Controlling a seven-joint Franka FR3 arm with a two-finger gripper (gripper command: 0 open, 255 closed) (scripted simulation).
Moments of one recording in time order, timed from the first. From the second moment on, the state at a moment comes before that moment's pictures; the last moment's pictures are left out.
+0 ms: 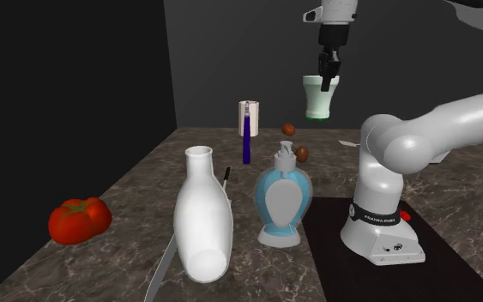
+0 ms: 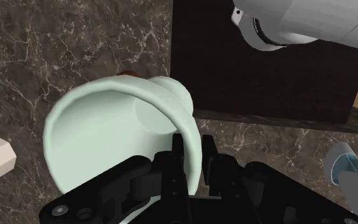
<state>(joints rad) -0.15 -1.20 -0.17 -2.46 -0.30 1.32 -0.35</state>
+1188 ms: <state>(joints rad) -0.23 -1.61 -0.38 -2.36 -0.67 0.92 -0.74</state>
